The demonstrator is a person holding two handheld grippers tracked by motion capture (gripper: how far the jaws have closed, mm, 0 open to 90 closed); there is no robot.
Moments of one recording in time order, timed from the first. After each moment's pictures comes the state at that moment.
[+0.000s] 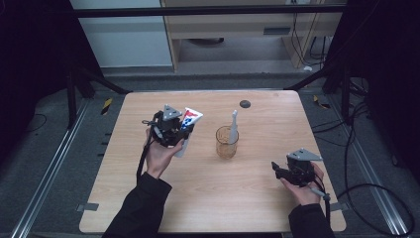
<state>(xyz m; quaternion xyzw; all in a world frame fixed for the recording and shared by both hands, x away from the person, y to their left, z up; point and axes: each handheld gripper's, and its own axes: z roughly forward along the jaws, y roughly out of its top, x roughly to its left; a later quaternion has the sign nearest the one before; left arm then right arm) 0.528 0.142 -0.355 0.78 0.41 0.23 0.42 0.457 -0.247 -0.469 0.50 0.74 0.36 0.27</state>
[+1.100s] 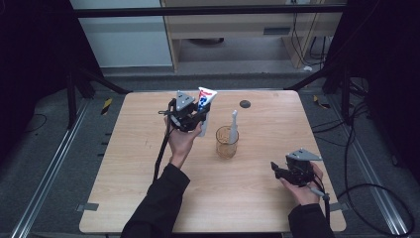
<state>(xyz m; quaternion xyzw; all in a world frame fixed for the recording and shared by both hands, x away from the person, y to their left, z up) 0.560 0.099 -0.350 0.70 0.40 0.26 0.53 0.459 -0.247 -0.471 0.50 0.74 0.37 0.26</state>
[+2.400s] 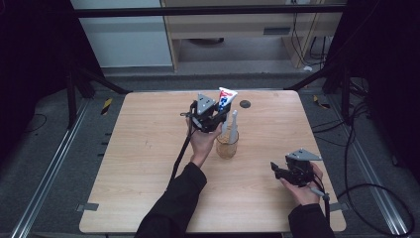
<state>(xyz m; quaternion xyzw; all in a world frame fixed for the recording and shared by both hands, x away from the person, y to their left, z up) 0.571 0.047 -0.373 0.68 0.37 0.25 0.58 0.459 -0.247 -0.472 0.50 0.74 0.37 0.25</state>
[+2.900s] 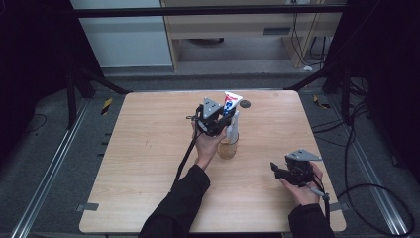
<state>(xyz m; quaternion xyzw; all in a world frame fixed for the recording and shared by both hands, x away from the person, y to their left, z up) 0.571 0.034 -0.389 0.69 0.36 0.24 0.57 0.459 -0.246 -0.472 0.50 0.74 0.37 0.26</state>
